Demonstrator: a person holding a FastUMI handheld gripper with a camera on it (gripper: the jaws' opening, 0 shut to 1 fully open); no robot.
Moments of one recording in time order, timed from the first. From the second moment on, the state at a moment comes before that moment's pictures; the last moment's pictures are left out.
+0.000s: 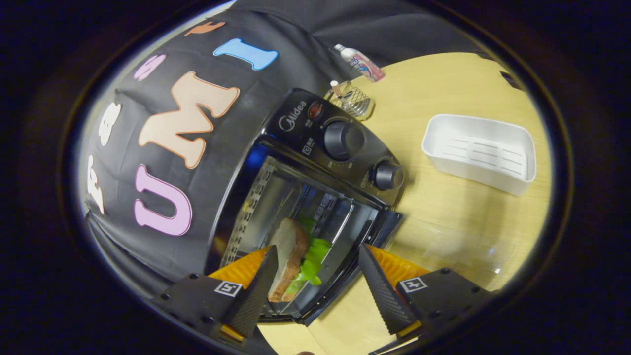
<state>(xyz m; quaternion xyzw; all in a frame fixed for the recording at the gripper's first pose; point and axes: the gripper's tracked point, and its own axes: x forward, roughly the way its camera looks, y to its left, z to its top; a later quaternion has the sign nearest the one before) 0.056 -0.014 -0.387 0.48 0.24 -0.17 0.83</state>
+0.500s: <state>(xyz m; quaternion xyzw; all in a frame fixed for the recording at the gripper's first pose) -0.012 -0.020 -0.366 0.28 0.26 -0.12 0.91</state>
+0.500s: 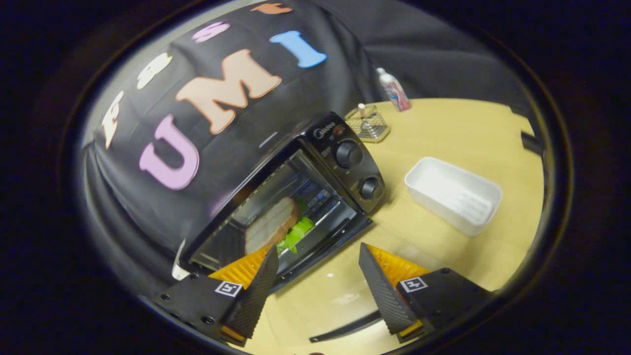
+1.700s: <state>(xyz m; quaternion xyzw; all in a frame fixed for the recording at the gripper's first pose) -0.112 0.040 -0.425 0.01 0.38 0.00 0.92</state>
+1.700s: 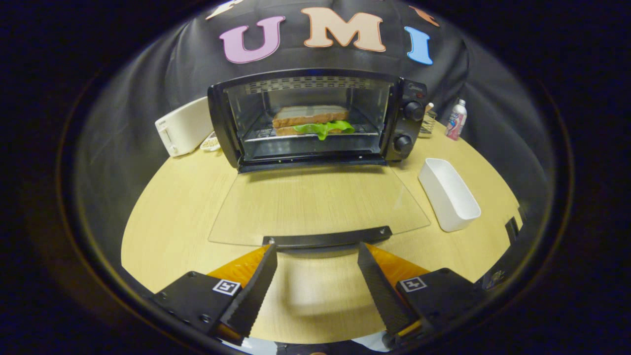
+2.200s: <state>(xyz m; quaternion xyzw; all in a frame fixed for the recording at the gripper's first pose) -0.093 0.023 -0.408 -0.01 0.36 -0.01 0.93</state>
